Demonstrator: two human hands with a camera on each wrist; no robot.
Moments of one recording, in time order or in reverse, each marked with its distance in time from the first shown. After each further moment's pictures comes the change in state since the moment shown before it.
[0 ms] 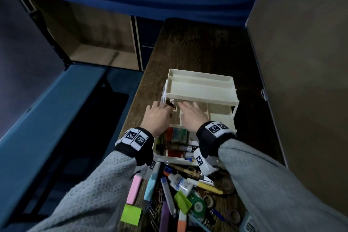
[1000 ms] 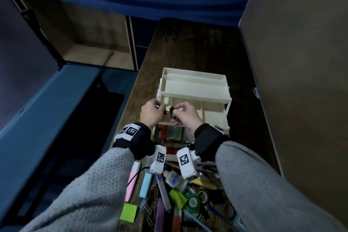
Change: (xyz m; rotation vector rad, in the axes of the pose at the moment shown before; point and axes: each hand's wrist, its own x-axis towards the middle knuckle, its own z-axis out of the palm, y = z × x) left_hand 0.009 0.011 -0.007 -0.860 0.087 -0.520; right_hand -0.016 -0.009 0.005 1.201 0.143 0.240
